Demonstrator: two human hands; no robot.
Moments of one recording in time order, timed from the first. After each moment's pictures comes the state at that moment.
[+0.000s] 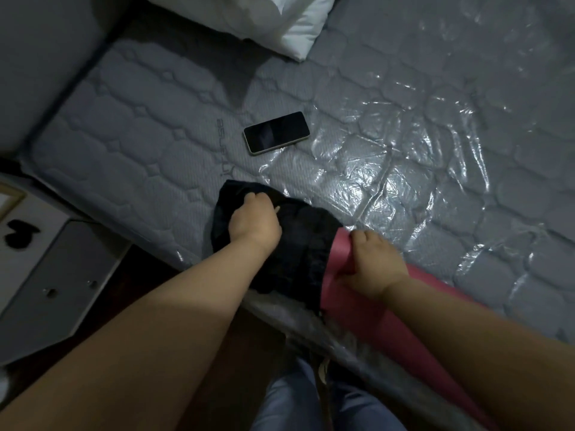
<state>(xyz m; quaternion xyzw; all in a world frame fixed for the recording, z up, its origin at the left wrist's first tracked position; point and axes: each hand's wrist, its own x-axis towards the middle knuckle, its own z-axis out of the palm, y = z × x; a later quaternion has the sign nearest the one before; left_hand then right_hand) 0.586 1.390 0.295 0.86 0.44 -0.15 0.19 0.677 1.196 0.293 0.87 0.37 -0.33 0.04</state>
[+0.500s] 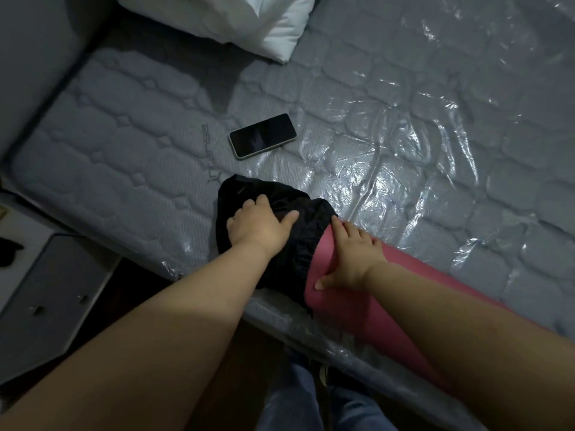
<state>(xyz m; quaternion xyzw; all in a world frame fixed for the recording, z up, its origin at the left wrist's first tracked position) 0.602 1.375 0.285 0.85 0.44 -0.20 0.20 0.685 1.209 0.269 0.85 0.32 -0.41 0.04</state>
